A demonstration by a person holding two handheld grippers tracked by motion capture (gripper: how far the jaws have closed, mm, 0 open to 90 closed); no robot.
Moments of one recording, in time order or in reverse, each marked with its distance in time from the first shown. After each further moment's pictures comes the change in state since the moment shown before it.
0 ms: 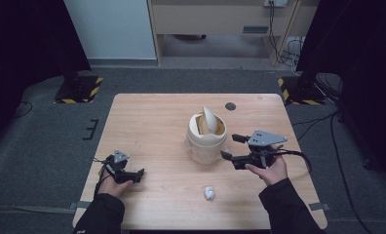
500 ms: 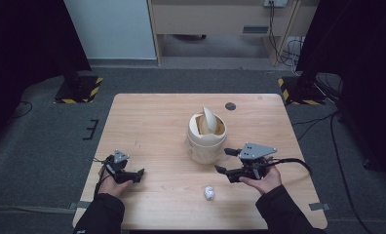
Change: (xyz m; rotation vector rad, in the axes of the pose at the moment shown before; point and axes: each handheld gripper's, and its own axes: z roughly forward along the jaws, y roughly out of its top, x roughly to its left) left arm 0.000 0.000 0.000 0.000 0.001 0.000; right arm 0.026 -0.021 0.010 0.078 0.067 -0.034
